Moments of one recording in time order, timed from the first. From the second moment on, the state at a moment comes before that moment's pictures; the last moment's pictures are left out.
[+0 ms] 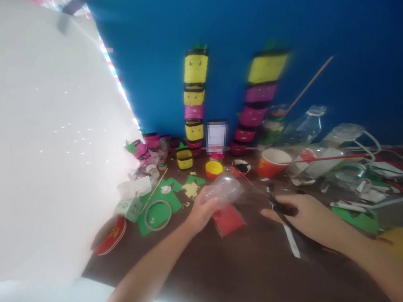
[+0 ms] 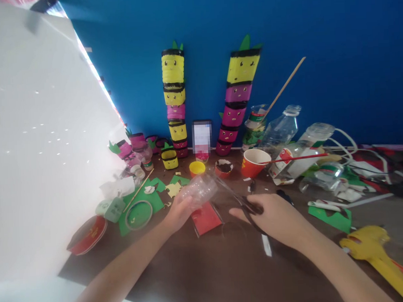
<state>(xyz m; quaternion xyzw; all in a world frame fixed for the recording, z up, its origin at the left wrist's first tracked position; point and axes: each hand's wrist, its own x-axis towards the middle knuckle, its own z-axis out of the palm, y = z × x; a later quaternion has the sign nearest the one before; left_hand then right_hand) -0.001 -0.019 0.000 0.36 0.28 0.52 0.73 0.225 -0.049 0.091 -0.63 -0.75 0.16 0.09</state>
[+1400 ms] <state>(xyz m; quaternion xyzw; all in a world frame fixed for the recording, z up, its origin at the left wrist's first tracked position) -0.008 -0.013 -0.012 0.49 0.30 0.55 0.61 0.227 -0.066 0.061 -0.58 -0.75 0.33 0.02</state>
